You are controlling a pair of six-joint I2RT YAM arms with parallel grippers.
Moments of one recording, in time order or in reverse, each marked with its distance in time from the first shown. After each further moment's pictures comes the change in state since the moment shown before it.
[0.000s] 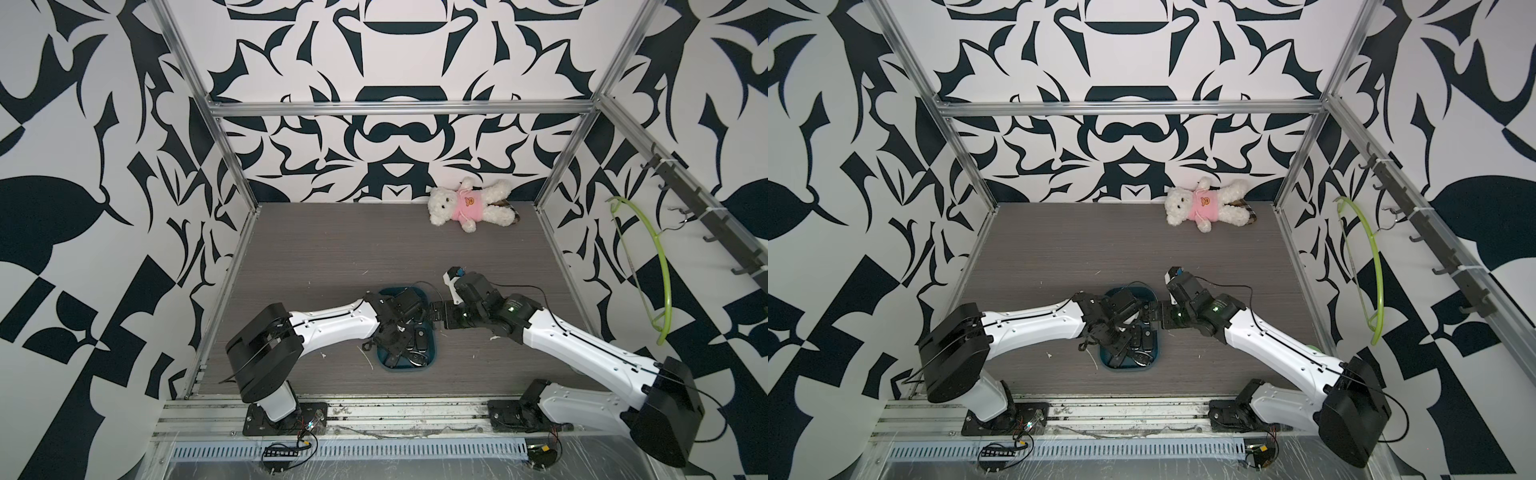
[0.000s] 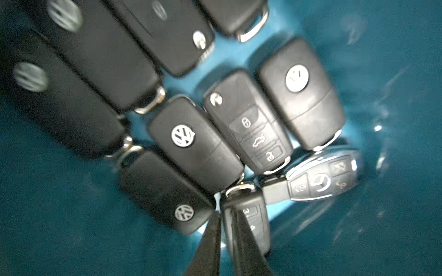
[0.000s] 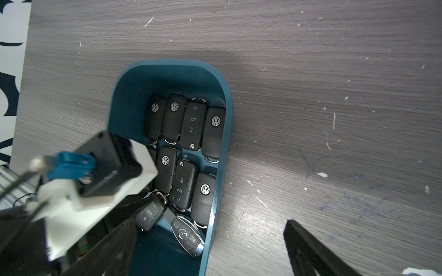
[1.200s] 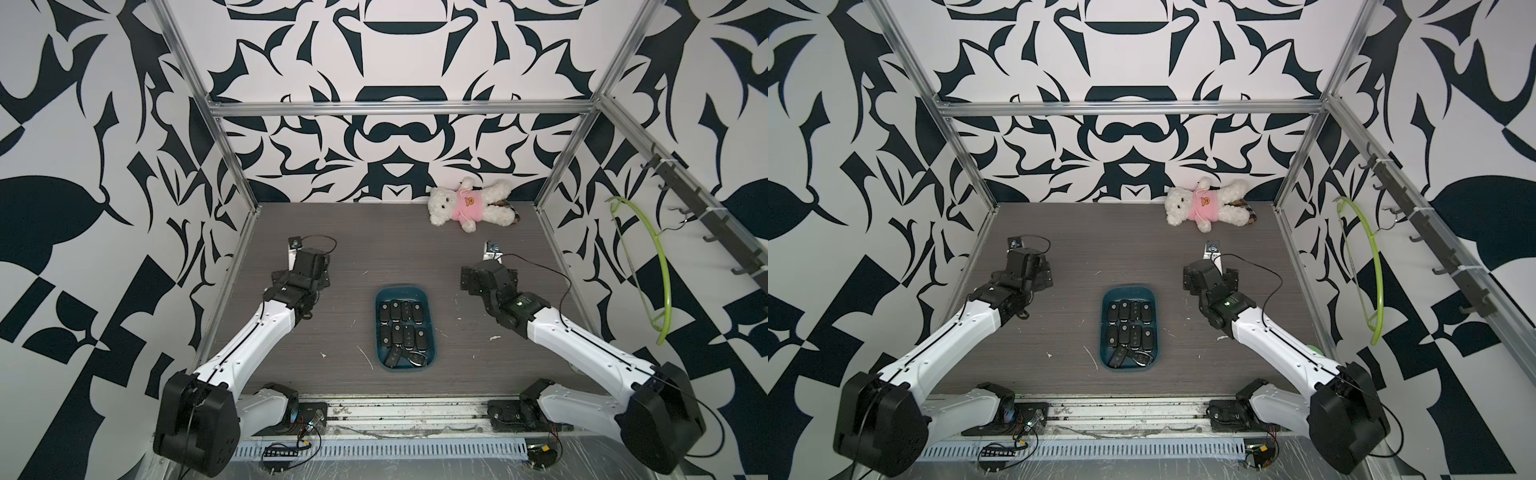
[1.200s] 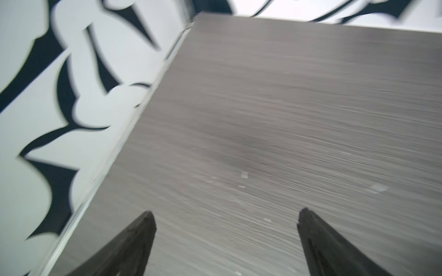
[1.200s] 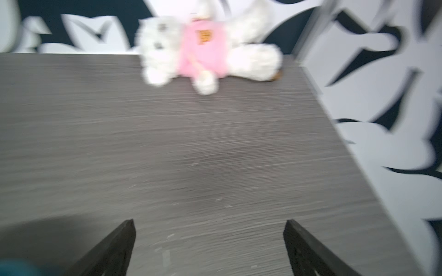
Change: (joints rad) left arm 0.757 -0.436 -0.283 0.359 -0.582 -0.024; right arm -0.251 -0.002 -0.116 0.375 0.691 -0.285
